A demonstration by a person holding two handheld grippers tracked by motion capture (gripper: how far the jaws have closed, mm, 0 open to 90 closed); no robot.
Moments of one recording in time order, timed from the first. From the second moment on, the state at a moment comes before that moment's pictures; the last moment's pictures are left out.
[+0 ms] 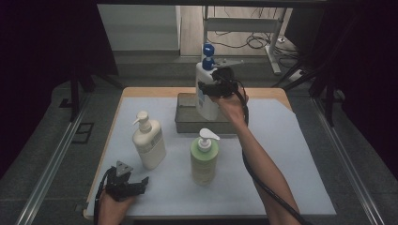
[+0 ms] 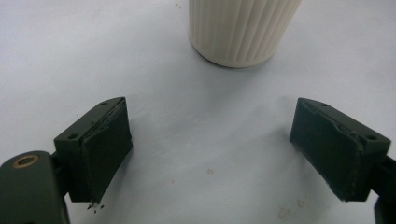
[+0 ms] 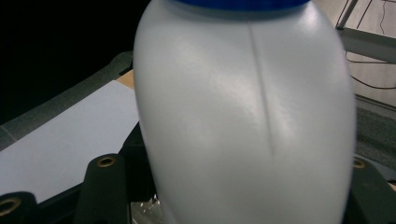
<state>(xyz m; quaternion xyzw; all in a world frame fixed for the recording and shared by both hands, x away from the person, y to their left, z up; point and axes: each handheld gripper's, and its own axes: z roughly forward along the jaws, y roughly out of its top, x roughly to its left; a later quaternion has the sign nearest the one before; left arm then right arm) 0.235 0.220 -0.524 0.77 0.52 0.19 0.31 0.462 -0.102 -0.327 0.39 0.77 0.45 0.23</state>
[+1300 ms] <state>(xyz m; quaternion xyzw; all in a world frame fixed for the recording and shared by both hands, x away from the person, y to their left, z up) 0.235 0.221 -0.524 0.77 0.52 0.19 0.31 0.485 -0.060 -0.387 0.40 0.79 0.43 0.21</state>
